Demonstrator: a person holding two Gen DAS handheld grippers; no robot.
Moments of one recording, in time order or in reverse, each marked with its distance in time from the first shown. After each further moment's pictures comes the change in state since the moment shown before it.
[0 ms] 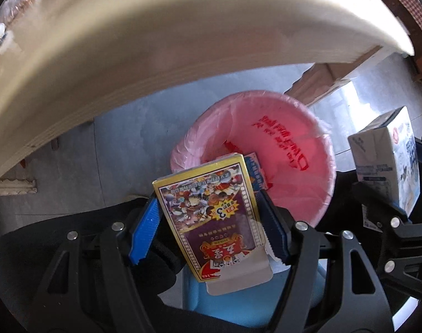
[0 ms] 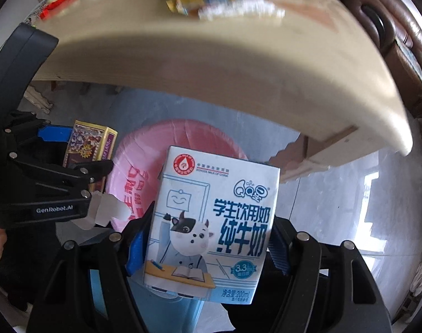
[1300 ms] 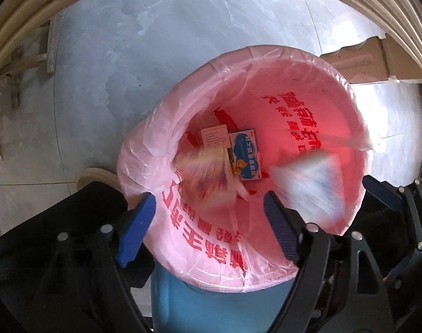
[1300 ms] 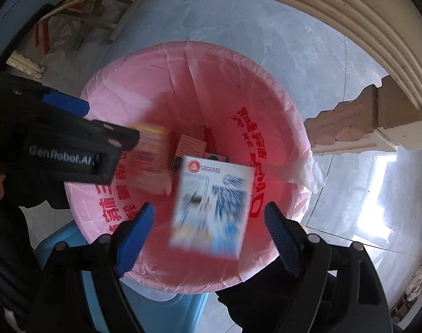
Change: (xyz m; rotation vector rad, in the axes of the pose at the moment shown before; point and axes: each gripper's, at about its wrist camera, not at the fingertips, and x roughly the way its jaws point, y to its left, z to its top) left arm 0.118 0.017 0.034 -0.115 0.275 -0.126; right arm 0.127 0.009 -0.005 -0.042 0.225 0.067
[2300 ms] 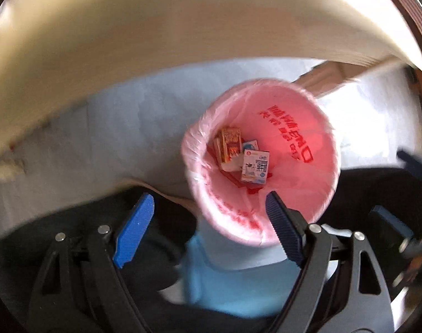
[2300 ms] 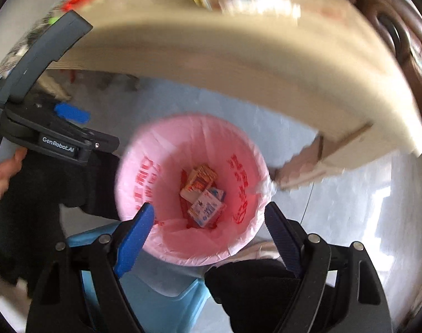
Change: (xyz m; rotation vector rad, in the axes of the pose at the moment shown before) left arm -0.118 0.013 -0.069 0.116 -0.226 0.070; right arm -0.147 0.001 -0.048 -0.079 -0.308 0.004
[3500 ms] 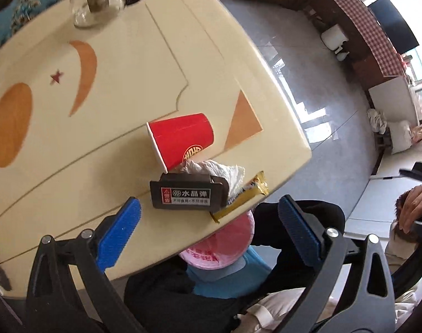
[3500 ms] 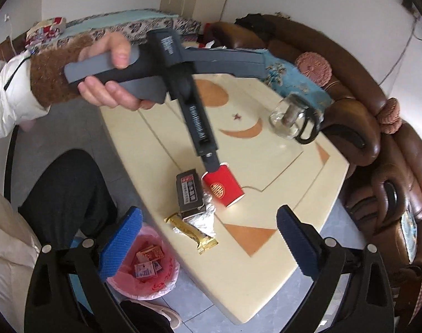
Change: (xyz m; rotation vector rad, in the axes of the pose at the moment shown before) left arm -0.207 -0.013 0.224 0.190 -0.036 -0.260; right arm -0.226 -0.036 0.176 -0.537 -0.318 0.004
